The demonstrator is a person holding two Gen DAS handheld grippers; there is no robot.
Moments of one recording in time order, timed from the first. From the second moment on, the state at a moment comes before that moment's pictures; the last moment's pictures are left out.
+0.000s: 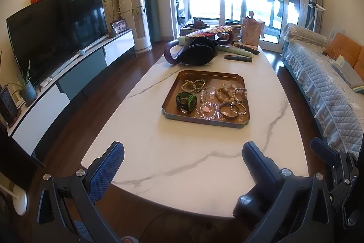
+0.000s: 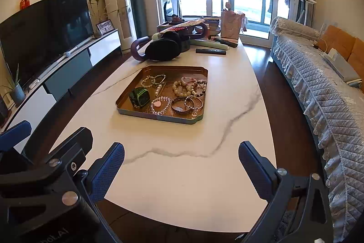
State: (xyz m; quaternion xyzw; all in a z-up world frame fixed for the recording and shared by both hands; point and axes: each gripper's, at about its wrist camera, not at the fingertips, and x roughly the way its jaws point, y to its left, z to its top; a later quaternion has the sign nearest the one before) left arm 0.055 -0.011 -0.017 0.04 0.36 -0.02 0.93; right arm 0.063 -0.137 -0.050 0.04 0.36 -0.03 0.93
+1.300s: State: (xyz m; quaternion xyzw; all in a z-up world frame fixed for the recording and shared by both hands) left arm 0.062 -0.015 -0.022 0.04 0.37 -0.03 0.93; right arm 0.069 -0.143 -0.055 0.04 0.37 -0.03 0.93
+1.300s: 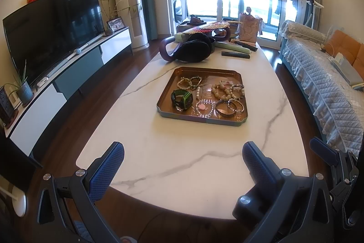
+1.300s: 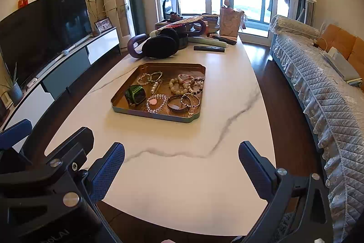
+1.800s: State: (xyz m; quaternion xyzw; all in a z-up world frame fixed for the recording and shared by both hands) left arm 0.062 -0.018 -0.029 0.04 0.36 -0.03 0.93; right arm 0.067 -0.145 -0.060 0.04 0.37 -0.03 0.93
